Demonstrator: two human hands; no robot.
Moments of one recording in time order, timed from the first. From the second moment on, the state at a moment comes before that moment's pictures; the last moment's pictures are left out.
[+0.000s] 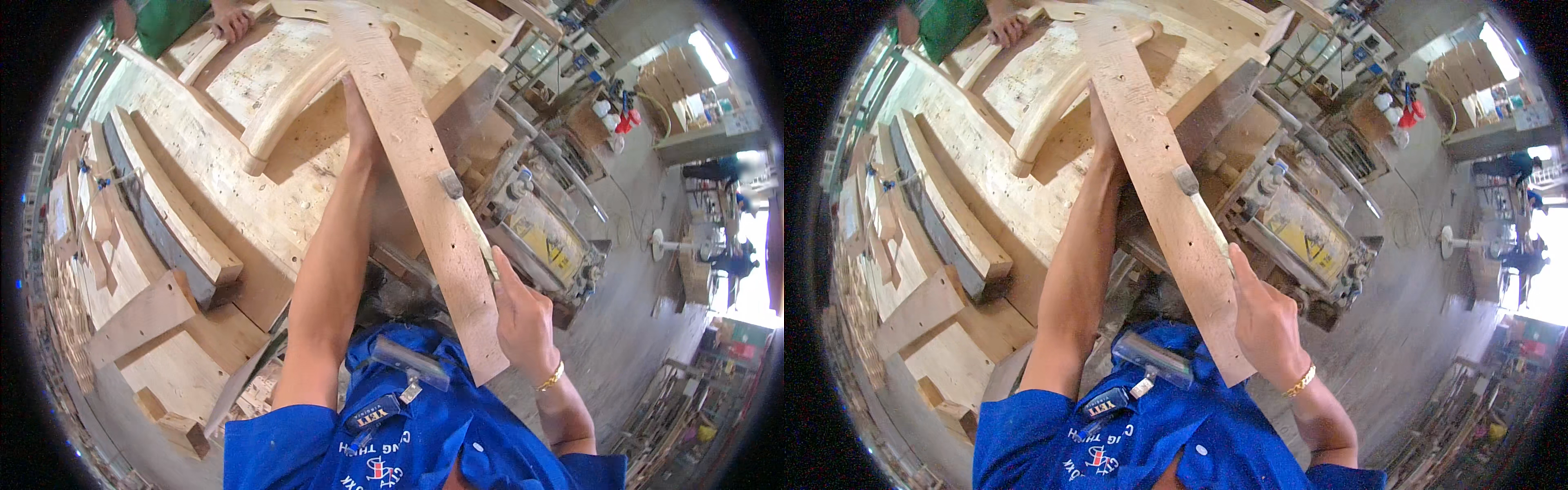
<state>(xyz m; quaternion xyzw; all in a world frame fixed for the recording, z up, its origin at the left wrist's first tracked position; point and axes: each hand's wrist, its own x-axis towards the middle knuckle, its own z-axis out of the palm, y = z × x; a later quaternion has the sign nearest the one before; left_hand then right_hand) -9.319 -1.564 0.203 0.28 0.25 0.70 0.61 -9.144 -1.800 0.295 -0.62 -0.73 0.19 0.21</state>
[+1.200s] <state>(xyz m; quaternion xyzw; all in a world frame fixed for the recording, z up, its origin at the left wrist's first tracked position) -9.315 -1.566 0.216 0.26 0.19 0.66 0.68 -9.177 -1.707 0.314 -0.57 -0.79 0.13 0.19</state>
